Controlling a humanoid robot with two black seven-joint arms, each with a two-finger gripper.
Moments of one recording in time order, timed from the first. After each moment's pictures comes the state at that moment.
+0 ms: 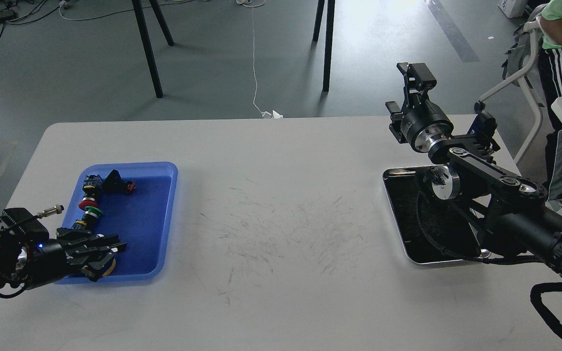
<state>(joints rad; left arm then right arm) -0.92 0.84 0.60 -1.07 1.40 0.49 -0.49 0.85 -0.26 0.50 0.79 -0.30 -0.16 0.31</state>
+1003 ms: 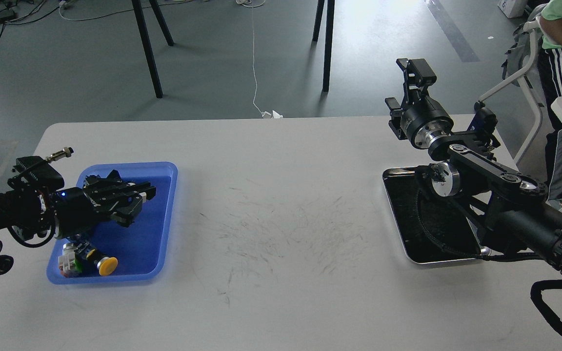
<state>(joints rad) -1.16 0.83 0.60 -1.22 1.29 0.49 -0.49 0.86 -0.26 0.50 0.79 -0.30 -0.16 0.31</state>
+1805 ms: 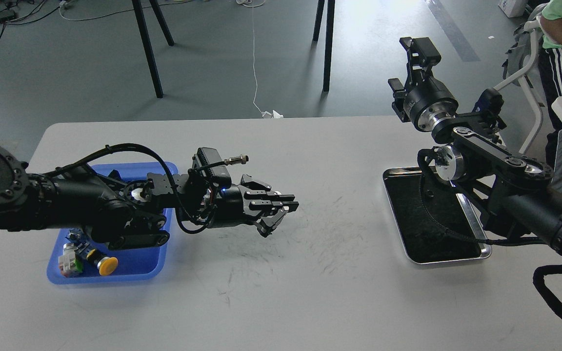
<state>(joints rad) -1.30 0.11 0.78 -0.99 1.12 0.49 -0.49 0.94 -0.27 0.48 0.77 -0.29 -0.16 0.30</state>
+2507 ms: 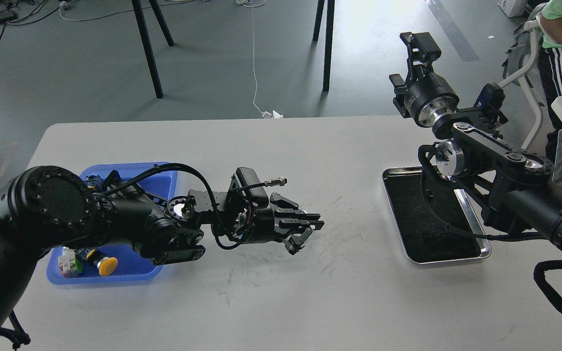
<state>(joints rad) -1.22 -0.04 0.81 -0.84 1.06 0.46 -0.49 0.95 -0.27 0.46 0.76 -0.29 -0.16 0.30</state>
